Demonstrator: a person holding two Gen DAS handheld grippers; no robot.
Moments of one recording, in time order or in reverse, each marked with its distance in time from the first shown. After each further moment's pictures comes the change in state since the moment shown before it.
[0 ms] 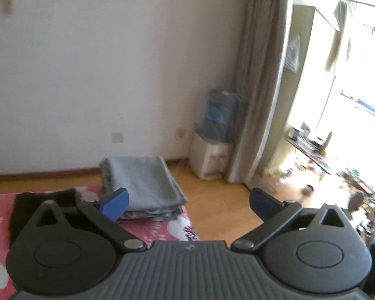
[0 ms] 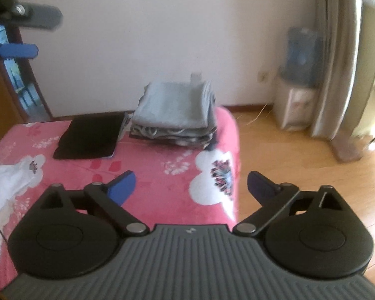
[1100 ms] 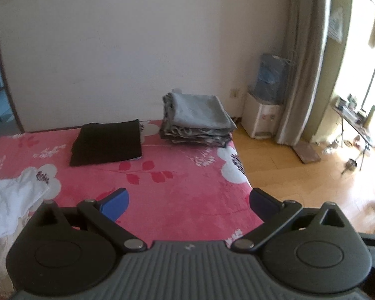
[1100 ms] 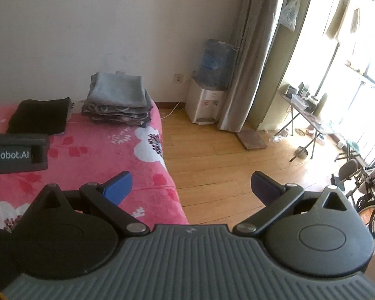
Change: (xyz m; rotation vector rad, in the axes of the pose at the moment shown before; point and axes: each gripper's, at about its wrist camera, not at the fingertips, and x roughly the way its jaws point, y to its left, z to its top) left arm -0.125 -0.005 -0.125 -0.068 0.162 0.235; right arm -0.147 0.121 -0.099 -0.002 -0.014 -0.475
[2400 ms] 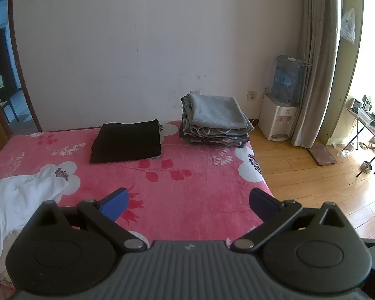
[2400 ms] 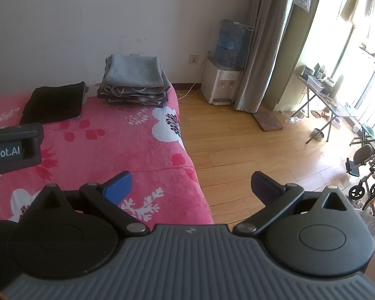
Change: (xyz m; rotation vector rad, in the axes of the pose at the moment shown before) left arm -0.015 0.003 -0.012 0.014 -0.013 0.077; right arm 0.005 0.008 -0.006 0.002 0.093 0.083
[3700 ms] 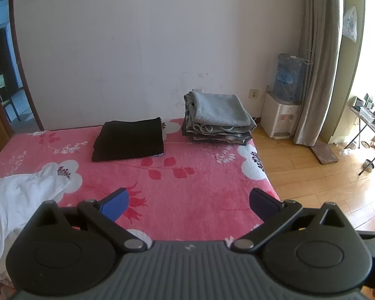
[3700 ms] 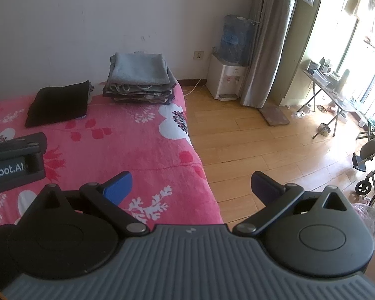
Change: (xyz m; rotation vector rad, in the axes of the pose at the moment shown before) left arm 0.004 0.005 -0.005 0.000 0.011 0.008; right arm 0.000 0.006 0.005 0.014 0.023 0.035
